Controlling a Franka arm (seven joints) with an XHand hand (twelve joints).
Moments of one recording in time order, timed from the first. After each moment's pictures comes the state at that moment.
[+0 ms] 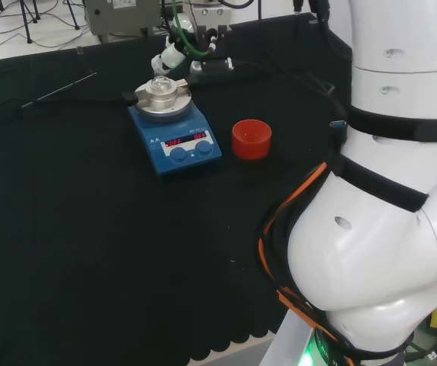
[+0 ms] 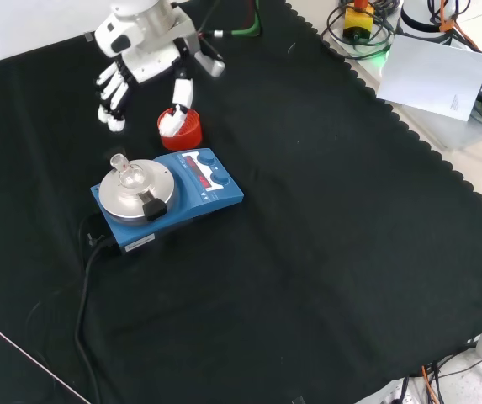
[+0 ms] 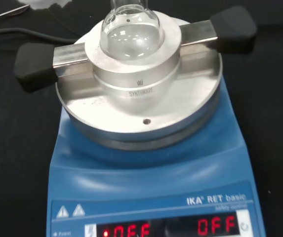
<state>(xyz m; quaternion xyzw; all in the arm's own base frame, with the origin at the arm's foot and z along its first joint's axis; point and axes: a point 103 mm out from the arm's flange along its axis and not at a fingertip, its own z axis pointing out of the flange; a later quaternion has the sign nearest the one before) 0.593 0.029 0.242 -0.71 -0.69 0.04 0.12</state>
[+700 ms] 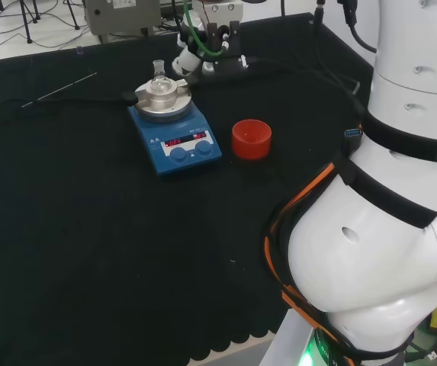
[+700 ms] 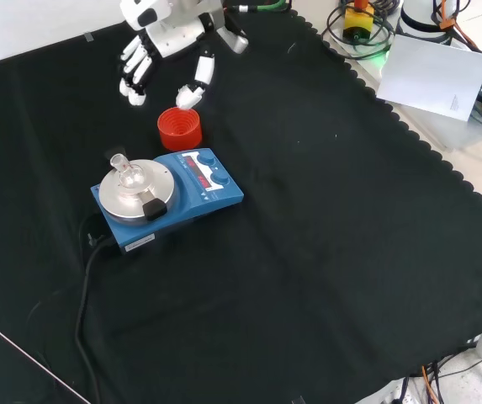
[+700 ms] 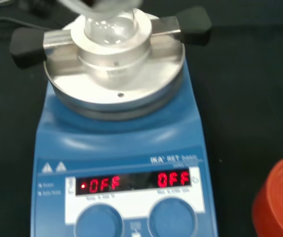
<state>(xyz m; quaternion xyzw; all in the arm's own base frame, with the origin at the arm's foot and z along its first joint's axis) 0.543 0.019 0.268 -0.72 -0.68 0.07 0.09</state>
